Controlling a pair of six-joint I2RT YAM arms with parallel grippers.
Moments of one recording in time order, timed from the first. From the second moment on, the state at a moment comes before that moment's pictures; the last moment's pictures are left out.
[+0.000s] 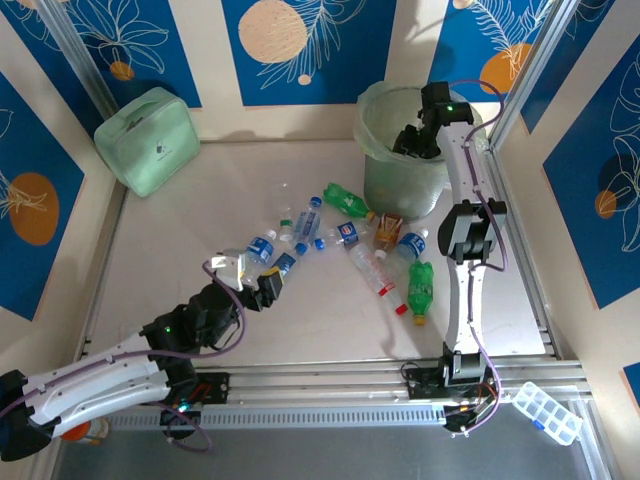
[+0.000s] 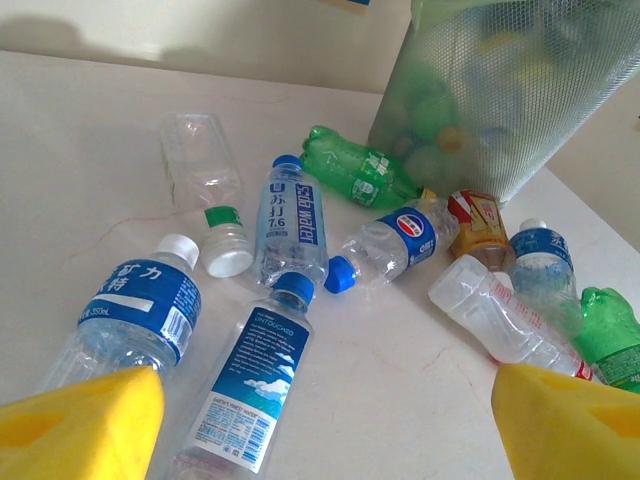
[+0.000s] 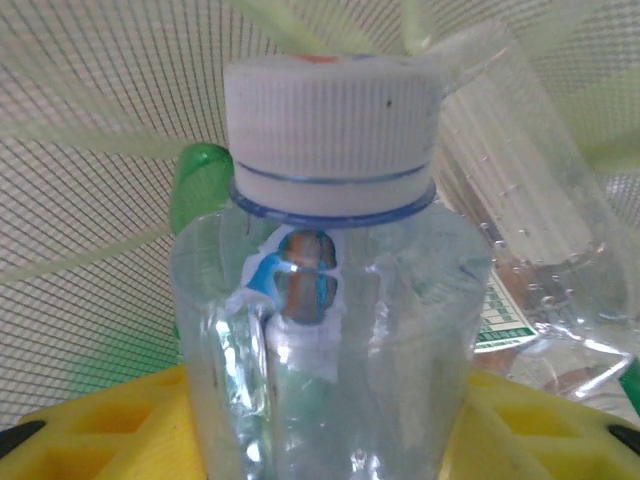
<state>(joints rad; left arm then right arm) -1.02 0.63 0.41 -0.12 -0.53 -0.52 0.06 2.39 2.54 -1.28 -0.13 0.39</state>
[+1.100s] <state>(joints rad) -1.02 0.63 0.42 -0.13 -0.55 -0.52 0.20 1.76 2.17 -1.06 0.01 0.34</state>
